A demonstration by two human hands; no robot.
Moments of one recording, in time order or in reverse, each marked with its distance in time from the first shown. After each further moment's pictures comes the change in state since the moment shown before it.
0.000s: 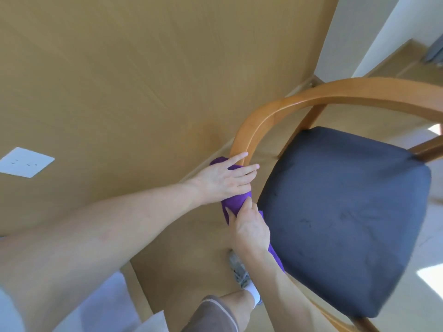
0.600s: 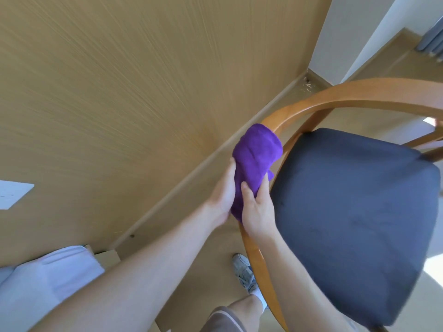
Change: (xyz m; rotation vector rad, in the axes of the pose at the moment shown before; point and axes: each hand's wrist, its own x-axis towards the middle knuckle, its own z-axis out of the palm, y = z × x) left_hand 0.023 -0.012 -0.012 -2.878 0.324 -1.093; right_hand 0.062 -0.044 -0.031 0.961 0.132 -0.044
